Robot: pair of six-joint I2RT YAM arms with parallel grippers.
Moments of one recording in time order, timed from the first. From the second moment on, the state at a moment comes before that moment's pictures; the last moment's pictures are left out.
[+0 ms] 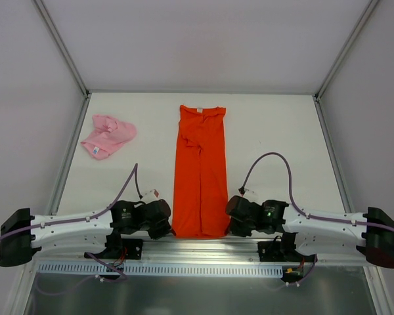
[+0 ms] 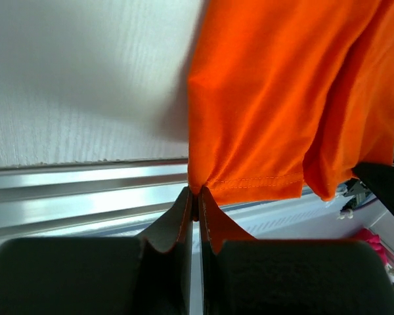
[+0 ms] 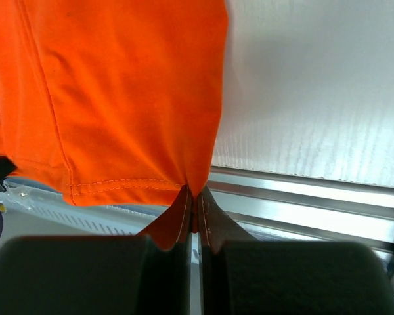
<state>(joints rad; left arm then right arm) -1.22 0.87 0.40 -0.64 -0.10 -1.59 1.25 1.01 0.52 -0.66 0.12 1.39</state>
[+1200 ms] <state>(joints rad) -0.65 1.18 0.90 -0.70 -0.05 -0.98 0.92 1.33 1.03 -0.86 0.24 1.00</state>
